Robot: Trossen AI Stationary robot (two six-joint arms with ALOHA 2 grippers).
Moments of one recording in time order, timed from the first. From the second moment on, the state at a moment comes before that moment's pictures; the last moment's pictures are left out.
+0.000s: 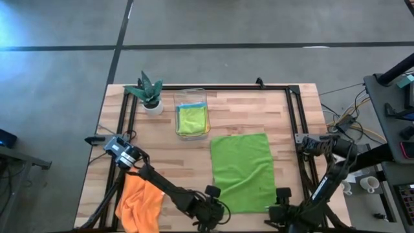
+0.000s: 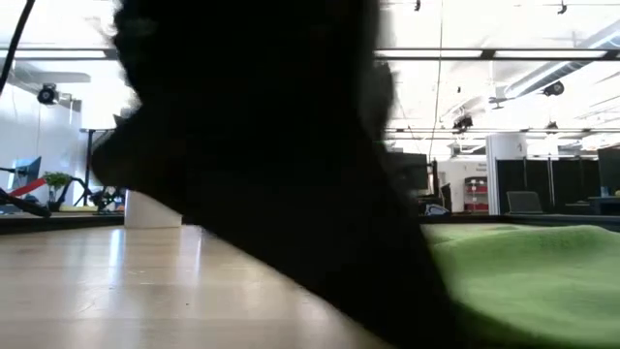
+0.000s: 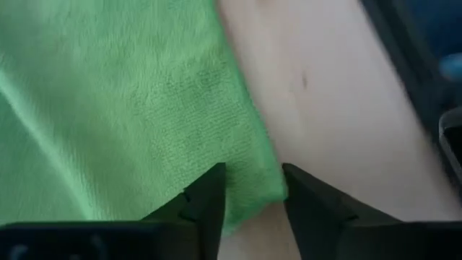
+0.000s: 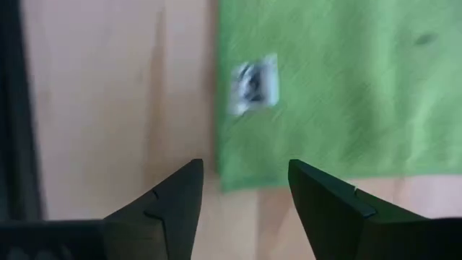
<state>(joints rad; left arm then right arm) -0.60 2.27 1.70 -0.40 -0.24 -0.23 1.14 1.90 1.19 -0.88 0.20 1.09</state>
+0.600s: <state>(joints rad) -0.60 2.26 1.69 -0.36 -0.22 -0.28 1.14 1.88 1.10 -0.75 0.16 0.99</state>
